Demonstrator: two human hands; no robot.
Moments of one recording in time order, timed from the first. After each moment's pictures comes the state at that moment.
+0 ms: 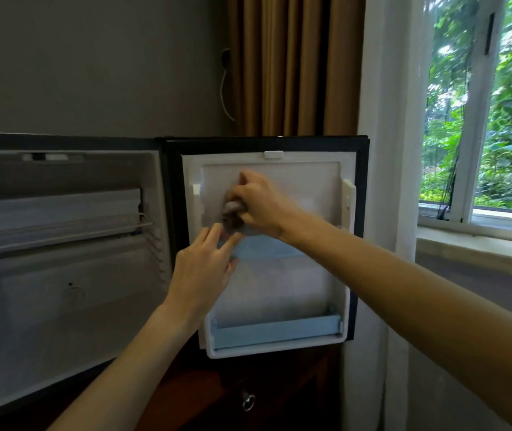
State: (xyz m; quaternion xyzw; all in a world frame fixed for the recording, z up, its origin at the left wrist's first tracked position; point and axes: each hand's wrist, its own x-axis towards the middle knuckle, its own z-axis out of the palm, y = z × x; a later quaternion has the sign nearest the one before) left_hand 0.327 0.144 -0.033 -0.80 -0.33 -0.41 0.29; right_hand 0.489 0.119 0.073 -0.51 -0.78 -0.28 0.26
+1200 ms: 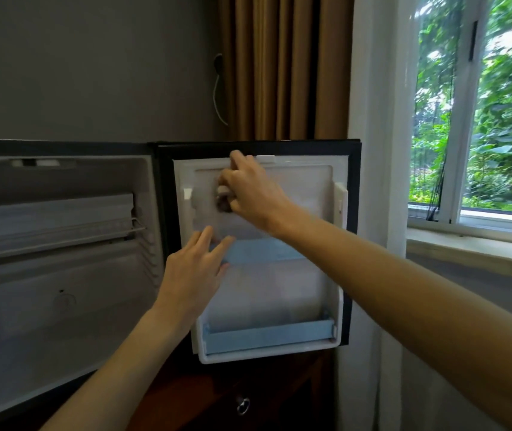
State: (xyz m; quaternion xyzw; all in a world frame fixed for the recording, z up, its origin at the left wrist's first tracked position) left_hand 0.324 0.142 -0.031 -0.81 -0.32 -0.40 0.29; right_hand 0.482 0.121 0.090 -0.51 -0.74 -0.34 0.29
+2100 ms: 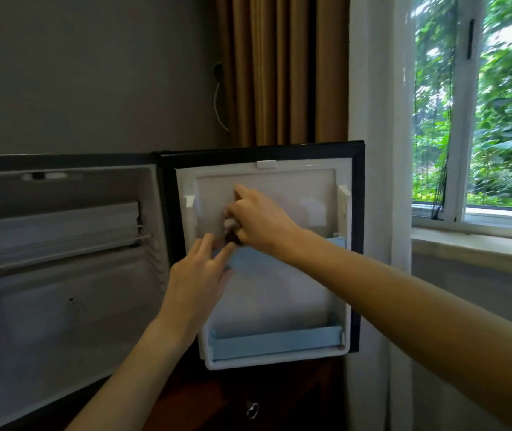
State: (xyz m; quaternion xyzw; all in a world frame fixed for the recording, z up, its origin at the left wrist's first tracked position) left_hand 0.321 0.136 -0.031 -0.81 -0.31 -0.41 0.27; right_hand 0.480 0.104 0.064 -0.53 -0.76 -0.28 0.25
